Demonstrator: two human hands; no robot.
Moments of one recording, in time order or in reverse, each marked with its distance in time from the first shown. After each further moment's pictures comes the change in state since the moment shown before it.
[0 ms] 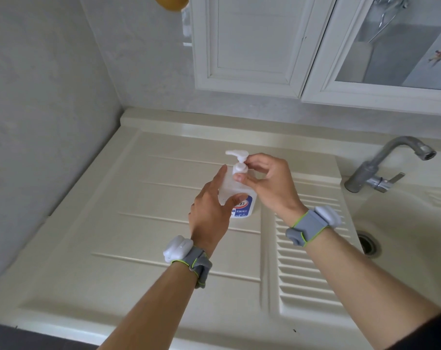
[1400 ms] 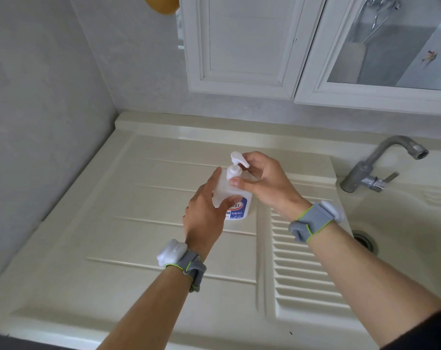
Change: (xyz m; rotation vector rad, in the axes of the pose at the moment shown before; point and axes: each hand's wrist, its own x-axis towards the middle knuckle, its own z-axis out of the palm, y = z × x) left_hand 0.000 0.002 -0.001 -0.016 0.000 -0.008; right_hand 0.008 0.002 -0.010 0.120 -0.148 0.088
